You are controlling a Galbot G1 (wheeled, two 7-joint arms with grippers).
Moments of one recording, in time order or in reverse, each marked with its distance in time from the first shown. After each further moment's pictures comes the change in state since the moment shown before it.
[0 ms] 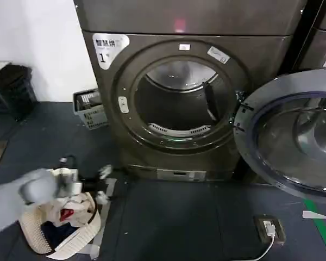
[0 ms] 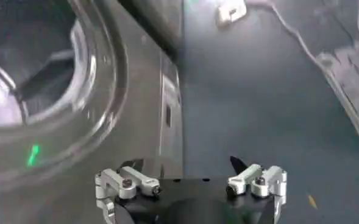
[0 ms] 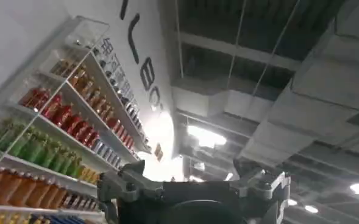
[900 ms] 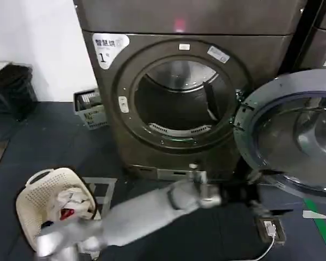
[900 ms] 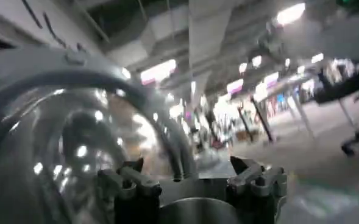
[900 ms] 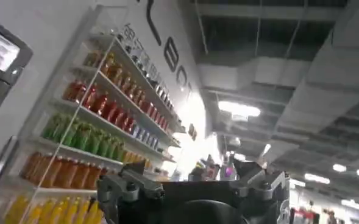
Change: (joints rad) left arm 0.041 -1.028 0.050 0.240 -0.291 -0.231 -0.100; right arm -0.014 0.025 -0.103 -0.041 0.125 0.007 0.006
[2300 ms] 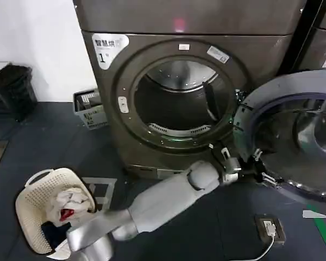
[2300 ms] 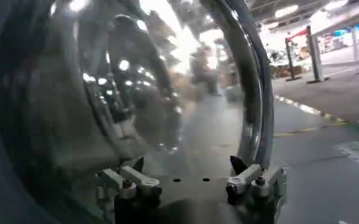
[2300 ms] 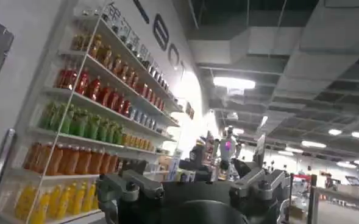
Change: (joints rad) left arm -0.039 -0.308 -0.165 0.284 0.093 0.384 -0.050; right arm -0.008 0.036 -0.059 -0.031 0.126 -0.038 0.058
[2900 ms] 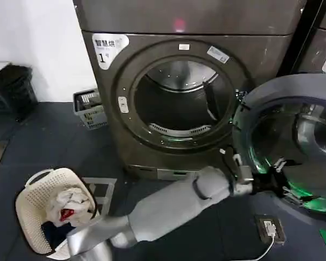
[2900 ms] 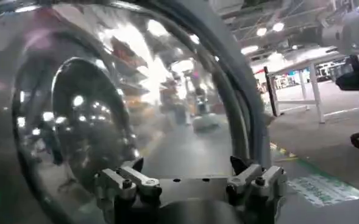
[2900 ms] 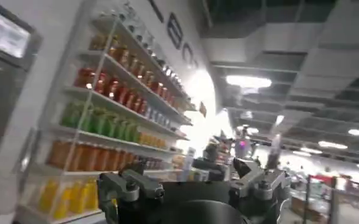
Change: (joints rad) left arm 0.026 0.000 0.029 -0.152 -0.070 0.034 0.067; right arm 0.010 0.006 -0.014 0.003 -0.007 -0.007 0.013
